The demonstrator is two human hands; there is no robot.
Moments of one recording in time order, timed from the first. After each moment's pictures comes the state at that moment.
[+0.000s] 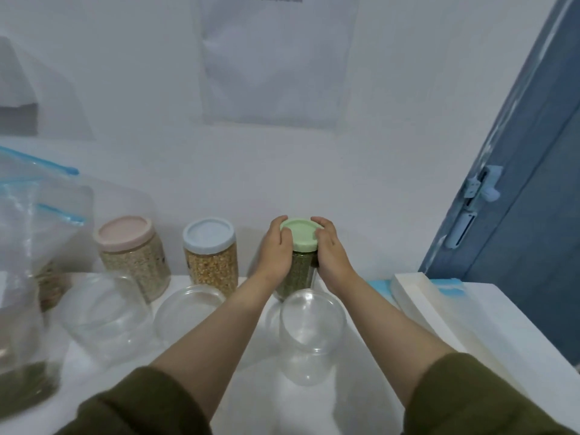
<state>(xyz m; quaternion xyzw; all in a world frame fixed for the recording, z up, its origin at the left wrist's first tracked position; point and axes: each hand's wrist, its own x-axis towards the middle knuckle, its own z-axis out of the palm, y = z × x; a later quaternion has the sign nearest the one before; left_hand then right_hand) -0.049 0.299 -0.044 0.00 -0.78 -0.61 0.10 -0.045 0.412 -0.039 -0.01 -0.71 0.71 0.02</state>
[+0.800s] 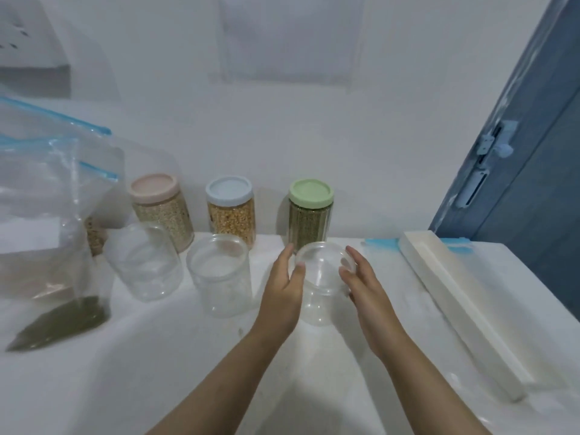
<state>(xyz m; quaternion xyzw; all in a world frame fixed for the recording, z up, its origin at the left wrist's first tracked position) 0.125 0.293 -0.078 0.03 -0.75 -0.66 0.04 0.123 0.441 -0.082 -0.05 -0.71 0.70 -0.01</state>
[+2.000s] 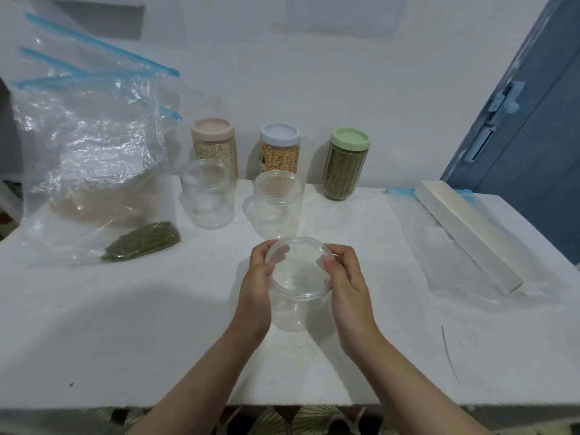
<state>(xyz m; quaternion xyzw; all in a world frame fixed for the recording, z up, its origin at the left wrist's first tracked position) 0.268 0.164 -0.117 0.03 -0.64 -0.77 0.04 0.278 0.301 -0.094 -0.05 -0.71 0.70 0.06</state>
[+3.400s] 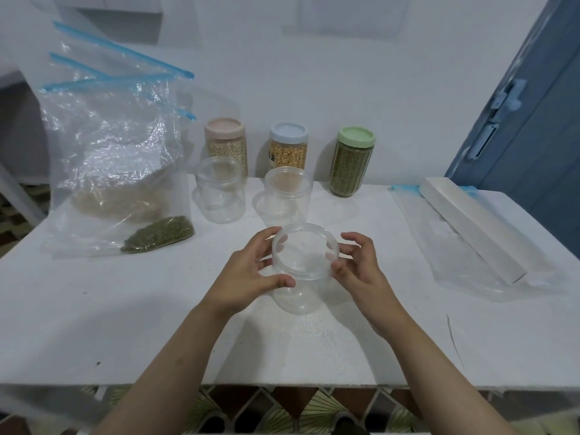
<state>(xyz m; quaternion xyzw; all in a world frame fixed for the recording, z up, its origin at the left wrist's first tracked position) 0.263 0.105 -0.110 -0.10 -0.77 -0.63 -0.03 0.274 0.335 -0.106 0.09 -0.74 0.66 -0.02</state>
